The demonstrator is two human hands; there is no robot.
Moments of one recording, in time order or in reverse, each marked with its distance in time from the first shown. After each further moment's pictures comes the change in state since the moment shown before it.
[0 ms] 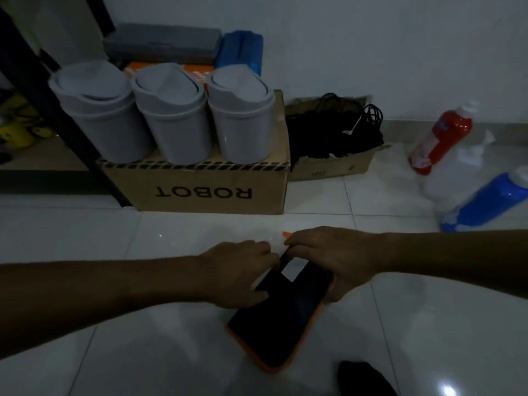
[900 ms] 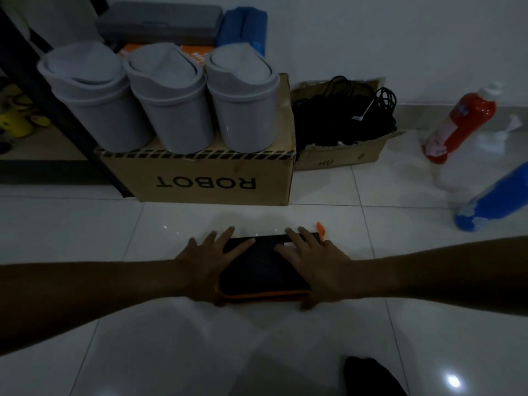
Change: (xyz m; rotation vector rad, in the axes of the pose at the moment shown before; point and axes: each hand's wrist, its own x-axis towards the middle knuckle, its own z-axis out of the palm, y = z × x) left_hand 0.001 -0.066 0.067 0.101 -0.194 -0.319; right_hand 0.049 -0.028 0.066 0.079 -0.109 0.399
